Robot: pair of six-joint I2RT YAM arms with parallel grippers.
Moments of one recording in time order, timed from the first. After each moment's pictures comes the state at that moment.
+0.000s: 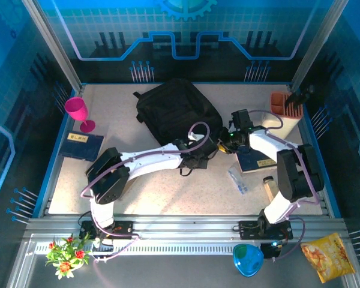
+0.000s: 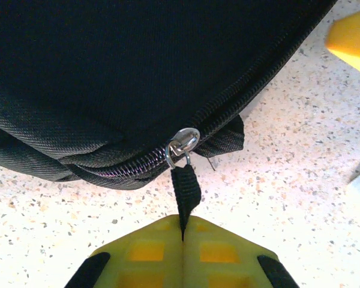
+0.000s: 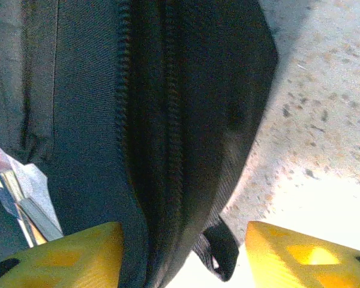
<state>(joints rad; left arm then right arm) -0.95 1.87 1.39 -0.68 -0.25 -0.85 0.25 1.68 1.01 -0.37 -0.42 0.86</state>
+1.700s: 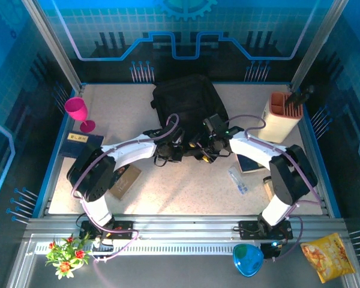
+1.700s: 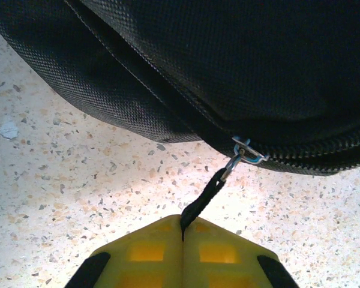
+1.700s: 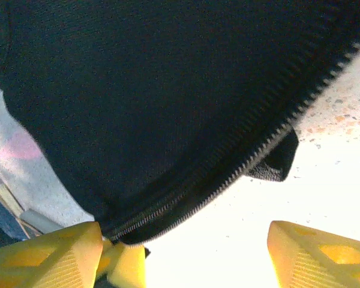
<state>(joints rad) -0.64 1.76 1.15 -0.55 0.07 -0.53 0.55 1.69 1.11 -0.50 -0.22 1.31</state>
